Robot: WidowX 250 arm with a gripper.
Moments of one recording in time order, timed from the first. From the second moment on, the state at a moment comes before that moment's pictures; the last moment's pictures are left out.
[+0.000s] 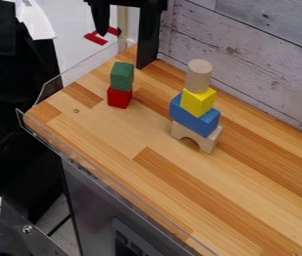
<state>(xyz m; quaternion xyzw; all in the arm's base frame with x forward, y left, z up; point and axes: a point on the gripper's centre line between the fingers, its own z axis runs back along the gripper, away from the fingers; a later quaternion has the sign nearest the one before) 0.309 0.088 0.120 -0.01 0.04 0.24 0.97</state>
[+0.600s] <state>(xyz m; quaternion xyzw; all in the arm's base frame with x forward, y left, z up) 0.302 0.089 0.089 -0.03 0.09 0.24 0.97</state>
